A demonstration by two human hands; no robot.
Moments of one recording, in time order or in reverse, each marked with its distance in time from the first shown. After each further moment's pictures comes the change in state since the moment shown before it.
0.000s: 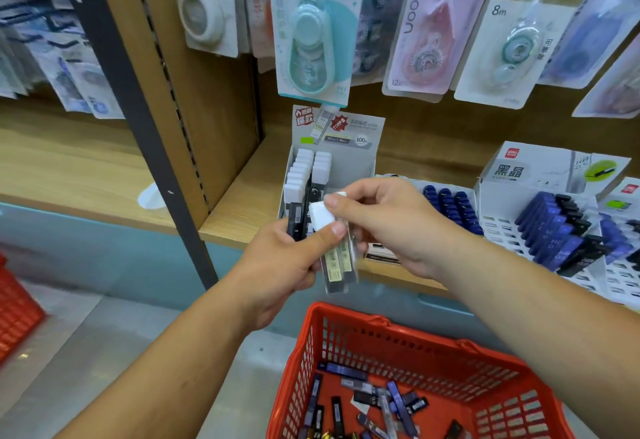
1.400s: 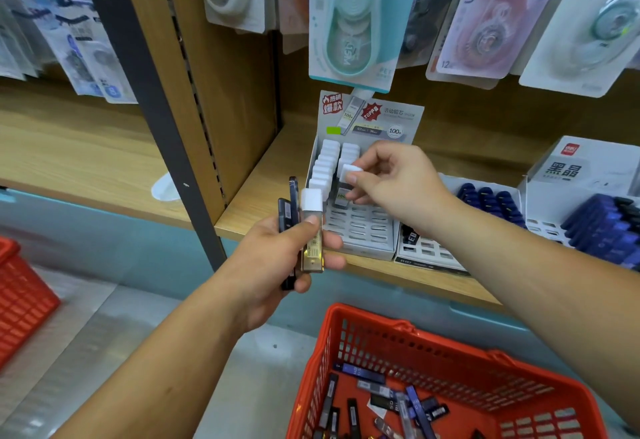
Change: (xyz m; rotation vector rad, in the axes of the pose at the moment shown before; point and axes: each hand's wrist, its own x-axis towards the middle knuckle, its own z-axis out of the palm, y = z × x) left_hand 0.008 0.001 -0.034 -0.102 0.166 -0.208; right_hand 0.077 0.015 0.005 -0.233 0.136 -0.176
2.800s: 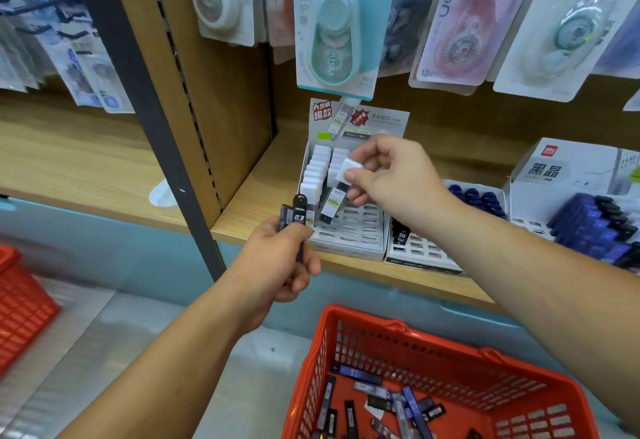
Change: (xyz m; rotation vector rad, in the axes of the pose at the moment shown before) left_hand 0.001 -0.003 0.006 0.160 0.070 0.002; right_hand -0.007 -0.010 -0.011 0.027 0.052 -0.030
